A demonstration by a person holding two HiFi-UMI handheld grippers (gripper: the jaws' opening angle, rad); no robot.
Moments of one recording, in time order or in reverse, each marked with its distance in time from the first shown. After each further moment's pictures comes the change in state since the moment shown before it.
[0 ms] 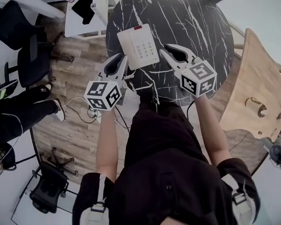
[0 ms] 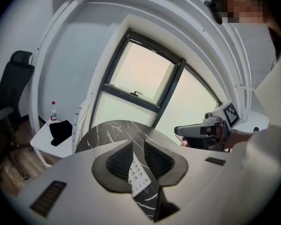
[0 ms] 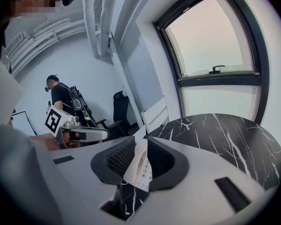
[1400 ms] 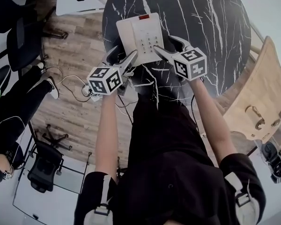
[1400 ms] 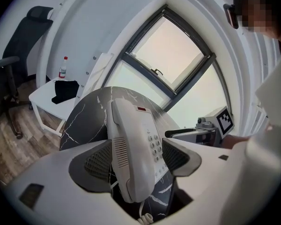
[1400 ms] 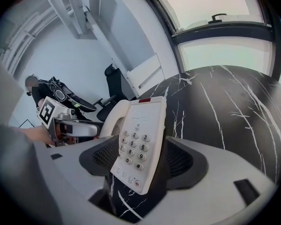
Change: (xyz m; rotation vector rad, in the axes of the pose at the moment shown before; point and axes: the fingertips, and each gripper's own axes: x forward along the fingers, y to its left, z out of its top) left arm 0.079 0.069 -0.115 -0.291 0.220 0.022; right arm 0.114 -0.068 -0.124 0.138 0.347 0.058
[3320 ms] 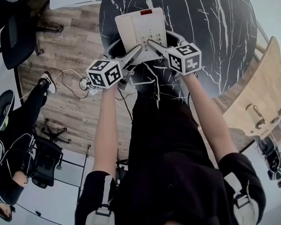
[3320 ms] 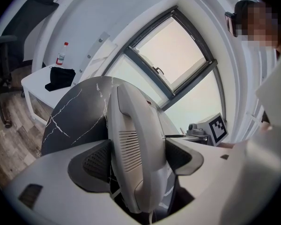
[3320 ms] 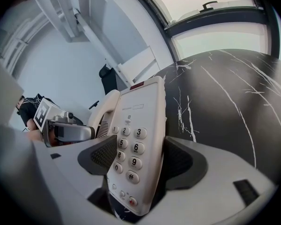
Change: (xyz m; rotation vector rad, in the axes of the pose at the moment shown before) left arm 0.030 0.014 -0.014 -0.070 0.023 -0.090; right arm 0.050 -0.008 -0.019 0.091 -0.004 0.002
